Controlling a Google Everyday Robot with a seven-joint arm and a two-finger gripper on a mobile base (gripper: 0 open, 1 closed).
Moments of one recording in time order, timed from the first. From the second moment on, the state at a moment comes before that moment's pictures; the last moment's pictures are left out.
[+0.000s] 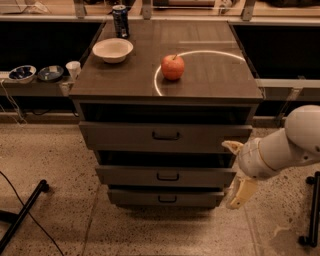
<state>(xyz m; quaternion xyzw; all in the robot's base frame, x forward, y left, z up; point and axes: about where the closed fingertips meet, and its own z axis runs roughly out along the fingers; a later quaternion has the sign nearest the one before) 0.461 -0.195 0.694 -0.64 0.72 0.12 0.24</state>
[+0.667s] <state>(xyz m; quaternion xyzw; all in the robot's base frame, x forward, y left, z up) 0.470 -0.185 0.666 -0.67 0.69 0.12 0.25</state>
